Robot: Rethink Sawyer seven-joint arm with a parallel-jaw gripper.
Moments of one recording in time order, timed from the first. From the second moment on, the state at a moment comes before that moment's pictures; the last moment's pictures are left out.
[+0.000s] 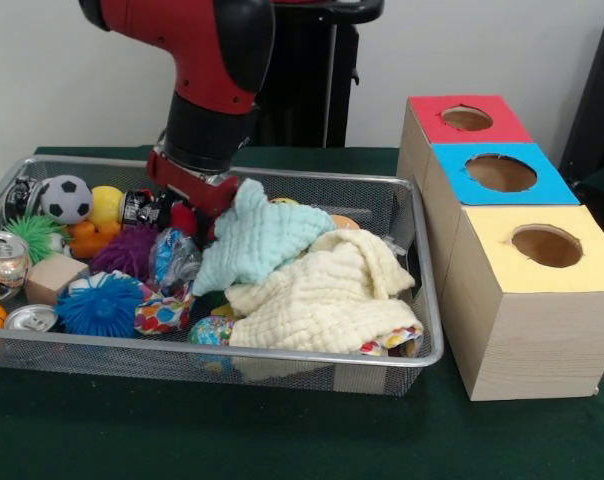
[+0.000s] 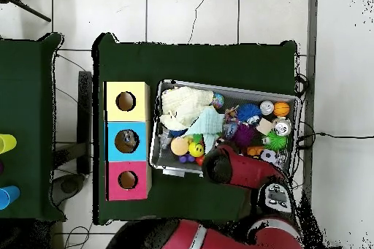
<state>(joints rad) -0.23 -0.39 -0.28 1.71 -0.18 0.09 2.20</state>
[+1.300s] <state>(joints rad) -0.11 -0.47 -0.36 1.67 -0.19 0.25 2.20</state>
